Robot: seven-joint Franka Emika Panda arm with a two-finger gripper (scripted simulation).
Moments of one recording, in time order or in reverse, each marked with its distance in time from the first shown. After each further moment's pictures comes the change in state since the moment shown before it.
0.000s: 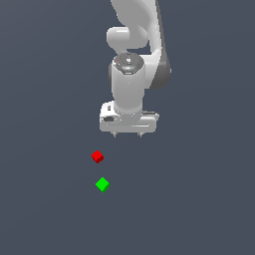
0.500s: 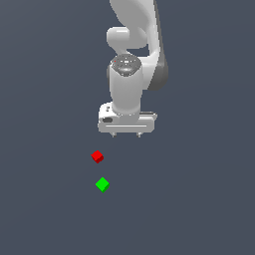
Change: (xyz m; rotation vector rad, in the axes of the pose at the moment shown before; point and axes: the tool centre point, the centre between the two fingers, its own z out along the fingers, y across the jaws) arm -0.002 0.006 0.004 0.000 0.001 -0.031
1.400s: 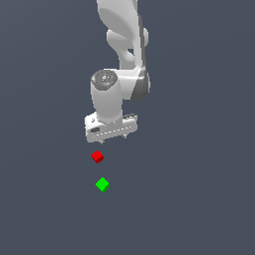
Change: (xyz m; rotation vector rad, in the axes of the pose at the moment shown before) arm -0.009 0.056 0.043 0.001 0.004 -0.281
